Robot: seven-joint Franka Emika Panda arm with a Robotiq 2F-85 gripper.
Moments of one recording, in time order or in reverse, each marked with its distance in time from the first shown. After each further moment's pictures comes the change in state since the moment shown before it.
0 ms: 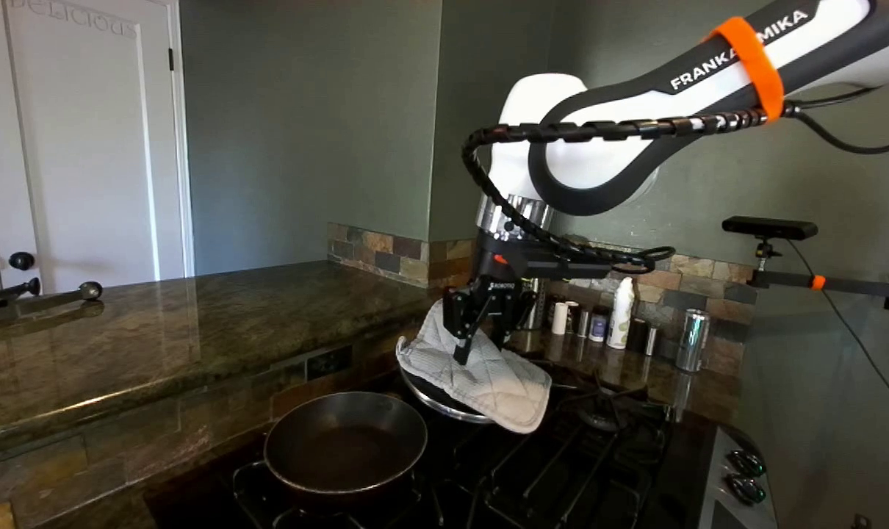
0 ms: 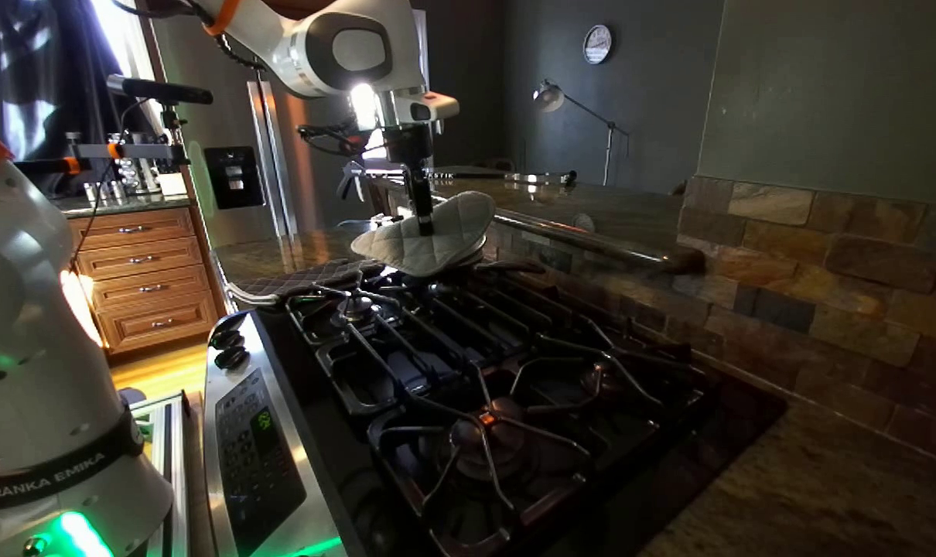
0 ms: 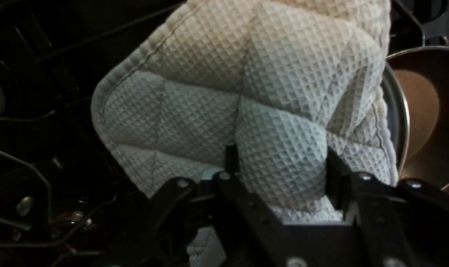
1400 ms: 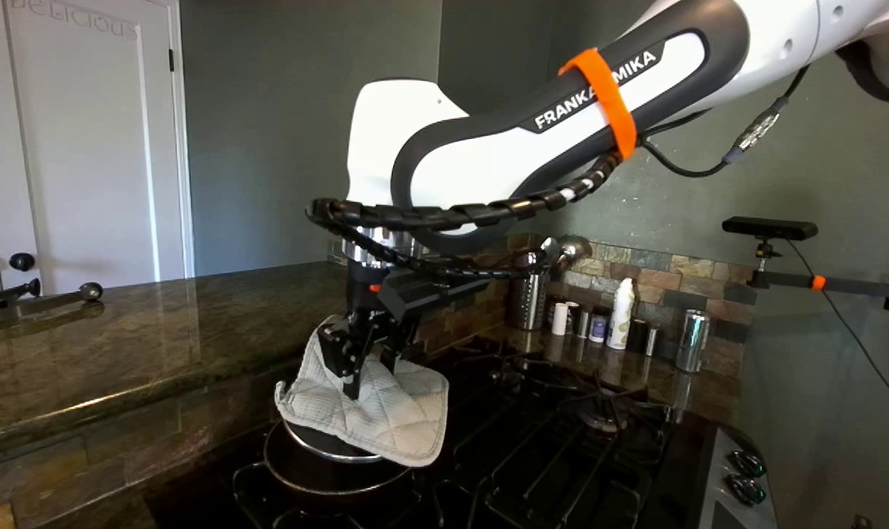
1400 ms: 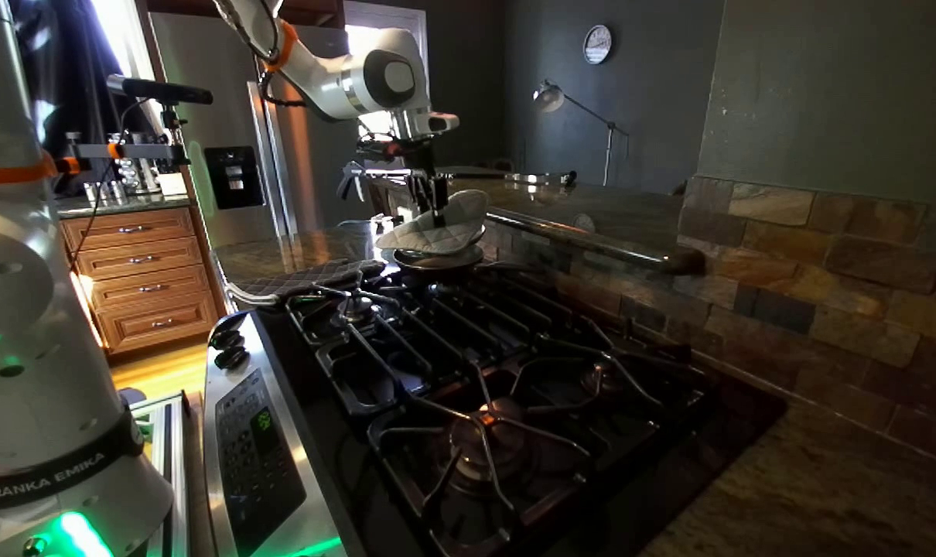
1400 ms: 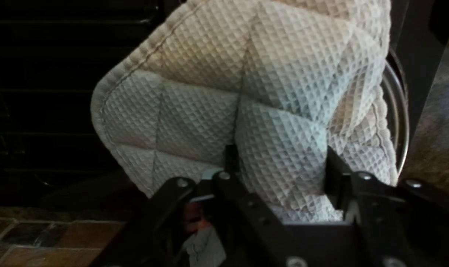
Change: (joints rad) arm 0.143 0.379 0.072 0.366 -0.225 -0.033 0.025
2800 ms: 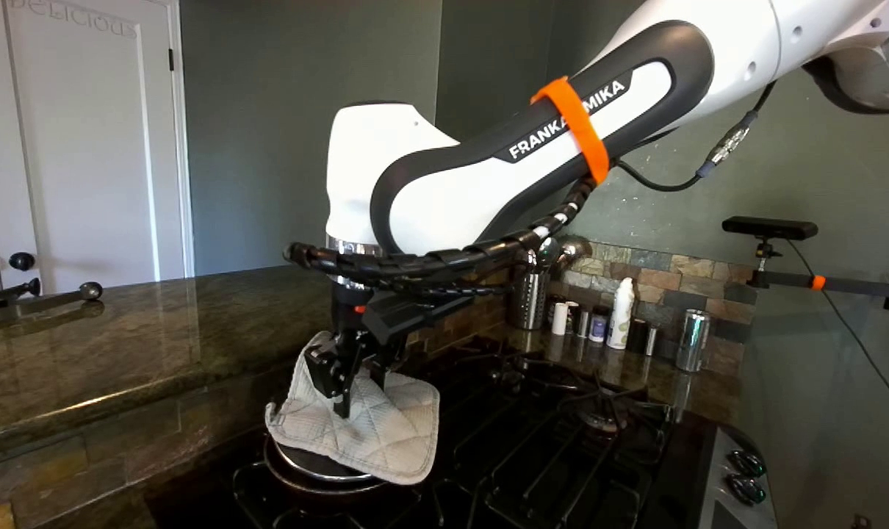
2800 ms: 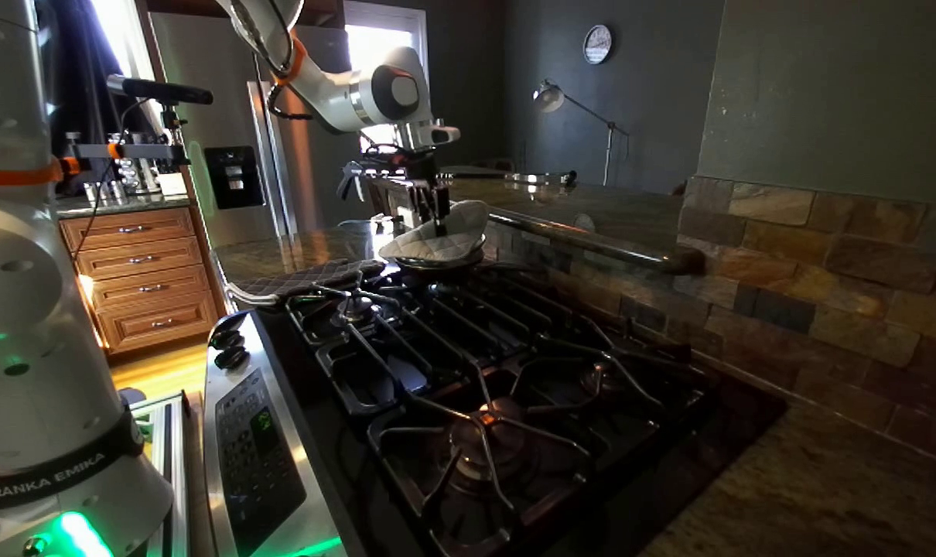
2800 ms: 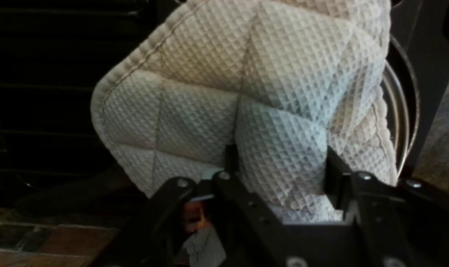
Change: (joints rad) arm 0.047 0.069 -0.031 0.037 -0.035 0.000 0.010
